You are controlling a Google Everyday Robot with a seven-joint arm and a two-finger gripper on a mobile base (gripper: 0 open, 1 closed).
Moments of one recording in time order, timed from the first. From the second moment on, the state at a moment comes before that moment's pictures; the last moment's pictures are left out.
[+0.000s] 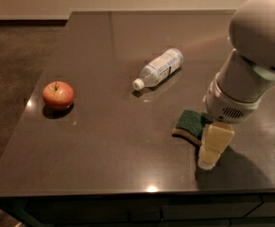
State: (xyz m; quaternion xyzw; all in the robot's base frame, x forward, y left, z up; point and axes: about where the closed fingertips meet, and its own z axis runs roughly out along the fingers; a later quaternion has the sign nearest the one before) arm 0.428 -0.162 0.843 -0.60 0.79 0.02 0.08
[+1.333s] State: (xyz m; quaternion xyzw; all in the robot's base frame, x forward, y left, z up) arm 0.439 -0.151 0.870 -0.59 0.80 0.05 0.07
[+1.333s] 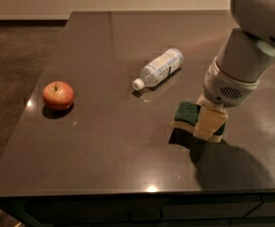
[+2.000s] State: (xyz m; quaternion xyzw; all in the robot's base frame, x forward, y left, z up) arm 0.453 -0.135 0.941 -0.60 0.78 0.09 0.11
